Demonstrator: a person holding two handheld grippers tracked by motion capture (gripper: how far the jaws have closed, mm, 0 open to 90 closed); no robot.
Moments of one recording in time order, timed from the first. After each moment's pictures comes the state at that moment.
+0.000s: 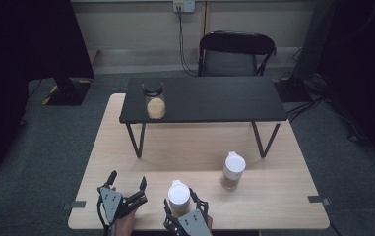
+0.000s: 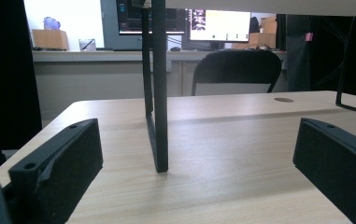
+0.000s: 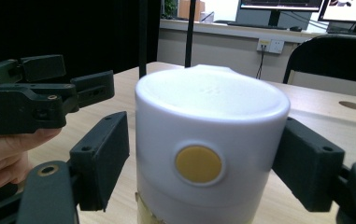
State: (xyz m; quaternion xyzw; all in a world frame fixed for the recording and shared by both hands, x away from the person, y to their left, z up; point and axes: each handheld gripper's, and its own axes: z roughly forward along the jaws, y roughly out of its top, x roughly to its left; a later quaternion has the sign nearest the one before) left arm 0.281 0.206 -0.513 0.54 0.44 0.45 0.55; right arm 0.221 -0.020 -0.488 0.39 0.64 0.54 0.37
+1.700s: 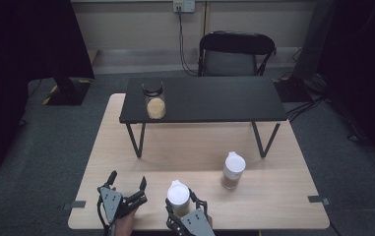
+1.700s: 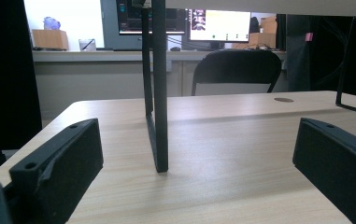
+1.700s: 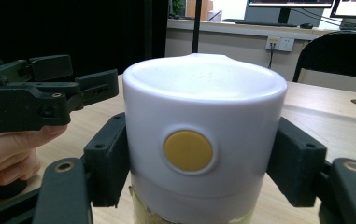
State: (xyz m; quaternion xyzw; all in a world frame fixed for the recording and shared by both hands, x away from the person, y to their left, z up) left arm 0.281 0.206 -0.513 0.54 0.44 0.45 0.55; right arm 0.222 -0.026 -0.488 0.38 0.65 0.55 0.36
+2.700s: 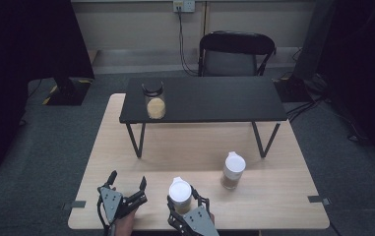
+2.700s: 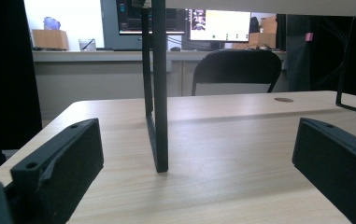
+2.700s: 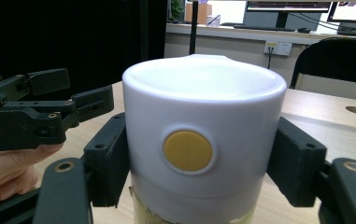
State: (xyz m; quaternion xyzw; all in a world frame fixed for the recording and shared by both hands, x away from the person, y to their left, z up) left arm 0.281 0.206 -0.513 0.54 0.44 0.45 0.55; right arm 0.225 -0.030 -0.476 0.38 0.64 0.56 0.36
